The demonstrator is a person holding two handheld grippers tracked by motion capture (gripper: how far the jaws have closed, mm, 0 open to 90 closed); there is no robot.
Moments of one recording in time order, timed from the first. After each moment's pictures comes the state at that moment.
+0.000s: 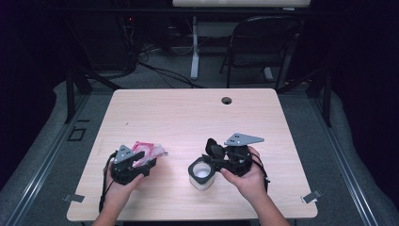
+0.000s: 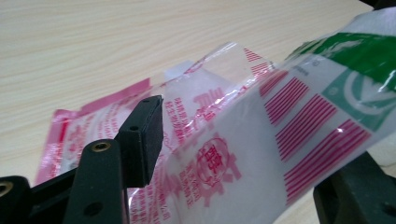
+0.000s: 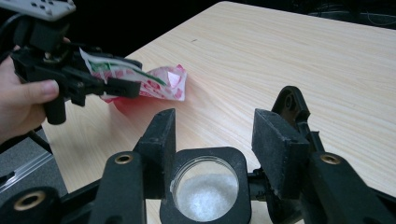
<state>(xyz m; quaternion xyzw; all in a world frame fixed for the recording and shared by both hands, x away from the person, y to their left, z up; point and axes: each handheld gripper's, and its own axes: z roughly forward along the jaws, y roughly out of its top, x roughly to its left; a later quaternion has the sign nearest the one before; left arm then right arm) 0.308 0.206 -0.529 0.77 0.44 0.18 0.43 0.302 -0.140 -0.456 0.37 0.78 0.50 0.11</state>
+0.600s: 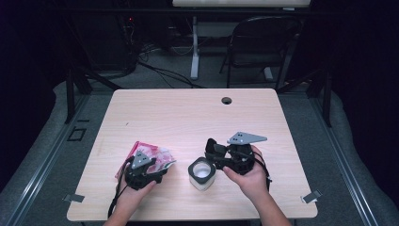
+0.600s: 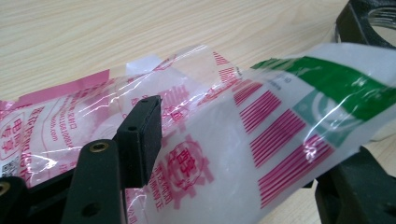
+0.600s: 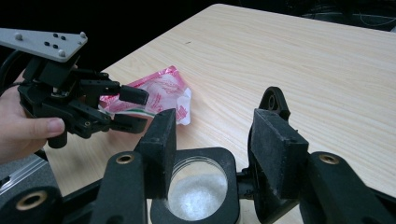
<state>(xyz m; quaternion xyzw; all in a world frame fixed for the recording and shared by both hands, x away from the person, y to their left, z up) 0.303 0.174 -0.546 0.80 0.42 0.17 0.41 0.305 -0.147 -0.455 0.38 0.78 0.49 0.11</state>
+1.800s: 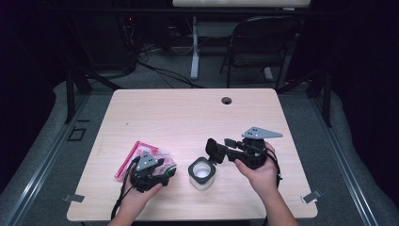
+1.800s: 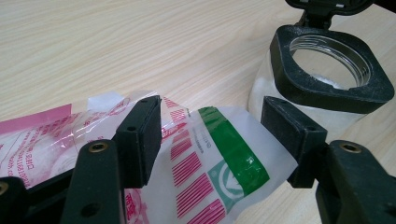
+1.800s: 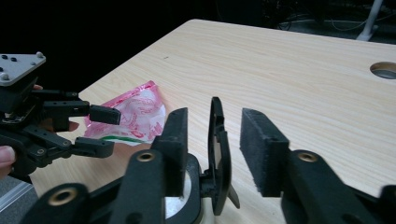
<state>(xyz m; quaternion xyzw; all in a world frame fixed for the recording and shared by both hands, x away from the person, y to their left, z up) 0.291 0.157 -0.525 0.80 0.39 0.15 0.43 0.312 -0.177 -0.446 0.41 0.75 0.50 0.13</state>
